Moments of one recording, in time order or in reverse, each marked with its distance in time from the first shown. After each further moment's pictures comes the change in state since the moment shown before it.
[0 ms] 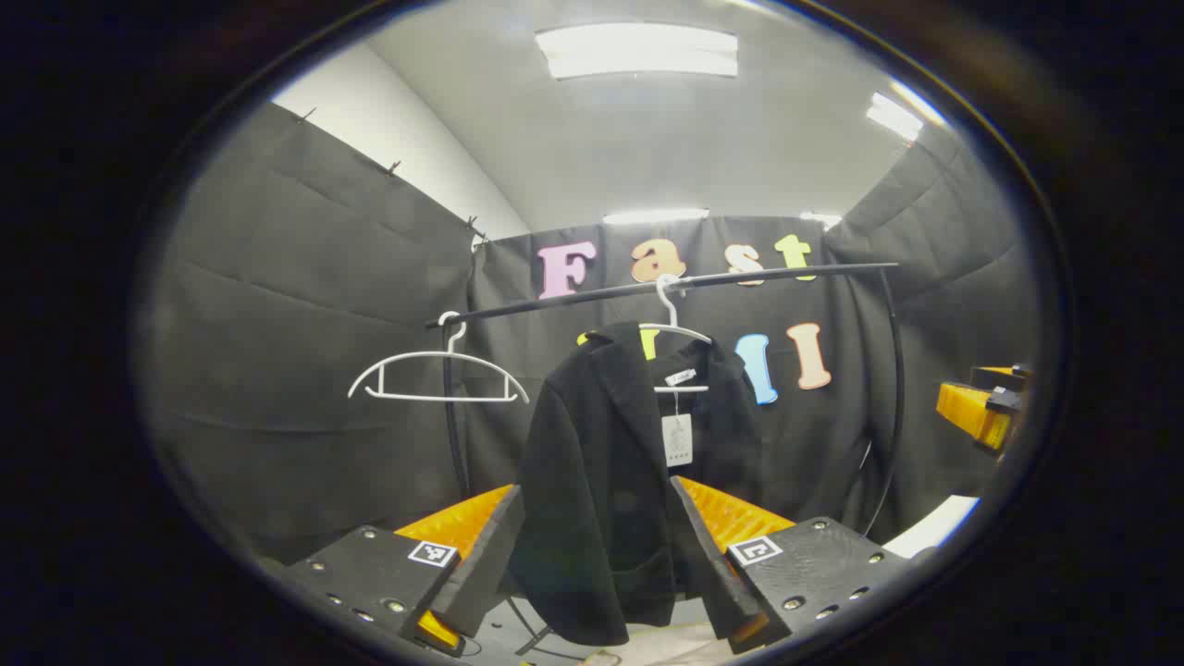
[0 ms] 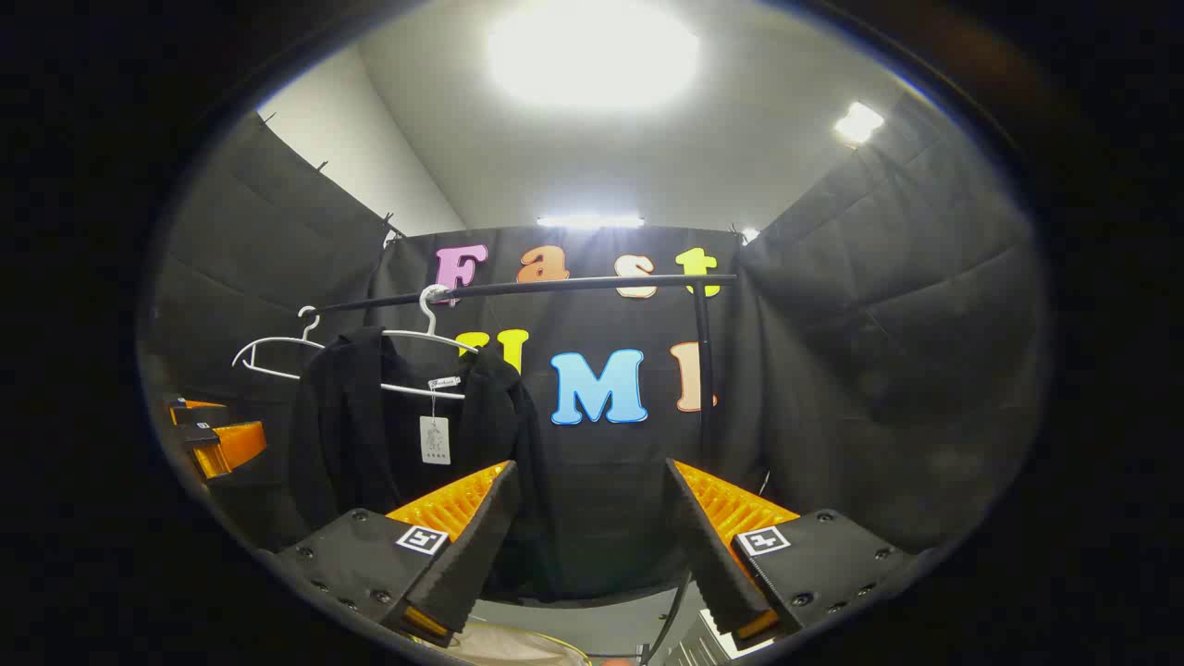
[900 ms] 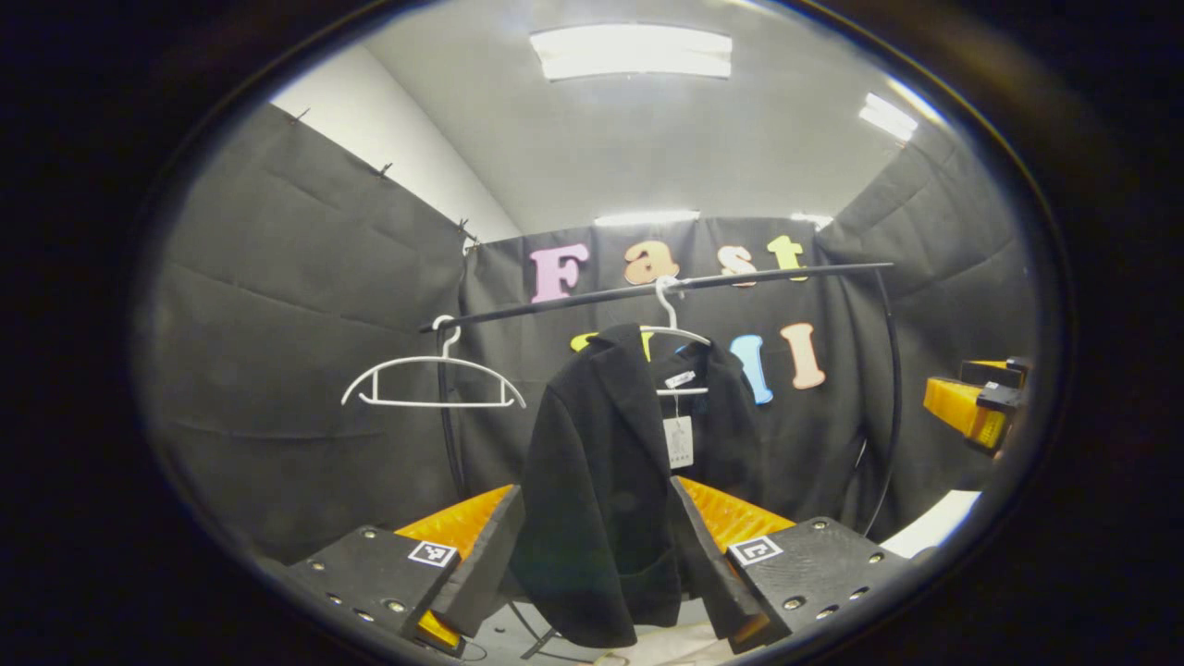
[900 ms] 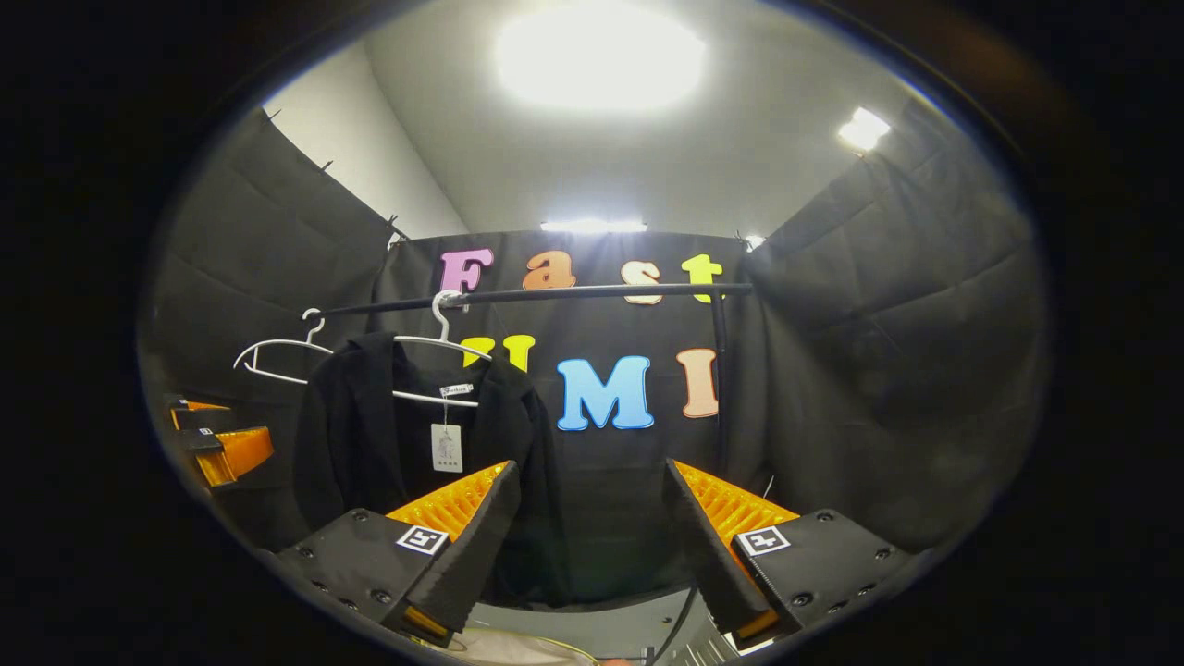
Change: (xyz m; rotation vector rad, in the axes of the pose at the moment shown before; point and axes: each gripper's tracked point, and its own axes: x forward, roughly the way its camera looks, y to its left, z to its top) left arm 0.010 0.009 0.003 0.002 -0.016 -0.043; right arm 0.005 0.030 0.004 -0.008 -0.021 -0.005
